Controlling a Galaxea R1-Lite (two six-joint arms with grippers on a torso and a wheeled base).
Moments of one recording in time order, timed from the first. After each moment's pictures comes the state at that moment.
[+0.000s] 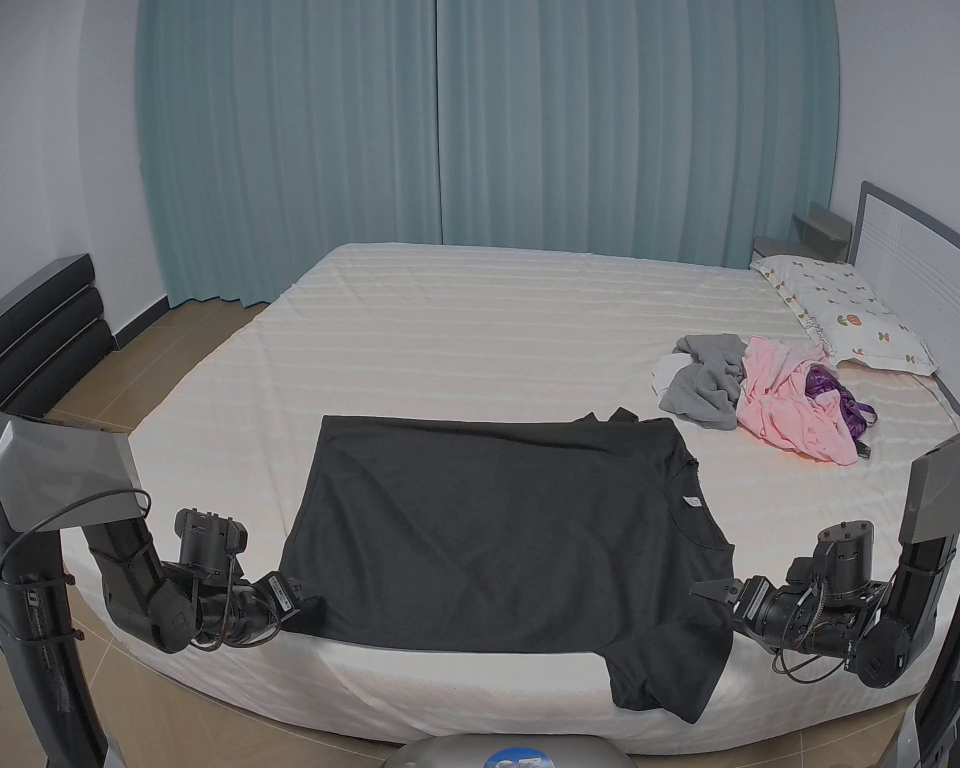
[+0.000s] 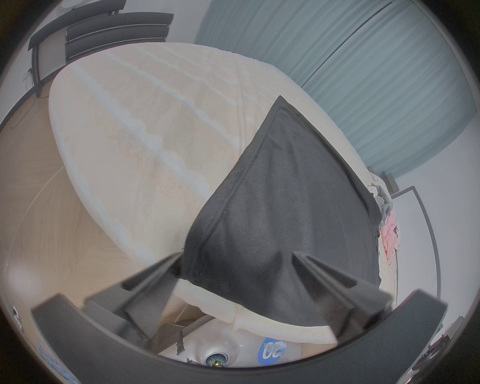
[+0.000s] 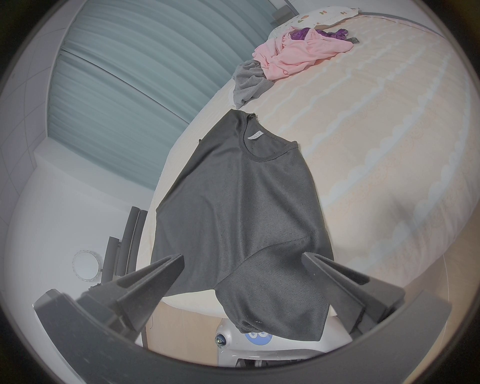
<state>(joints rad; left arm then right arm) -0.12 2.21 -0.46 -0.87 -0.11 -0.71 0.23 2.09 -0.08 -1.34 0.18 0.84</state>
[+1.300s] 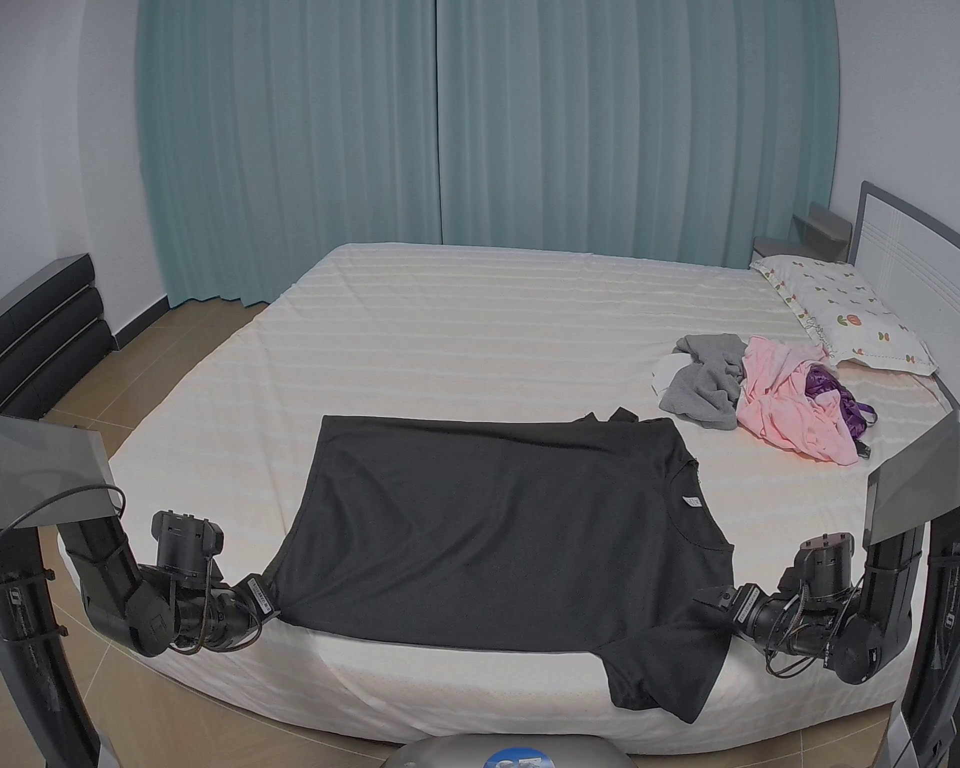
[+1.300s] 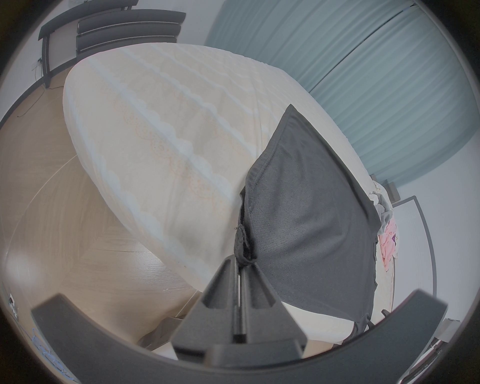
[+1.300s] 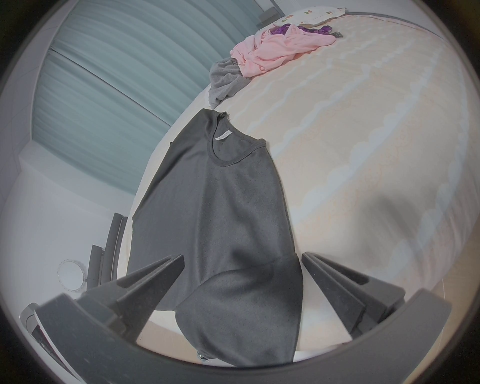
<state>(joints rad) -0.06 2.15 -0.38 -0.87 -0.13 -0.72 0.16 2.29 -0.13 -1.42 0.14 0.81</state>
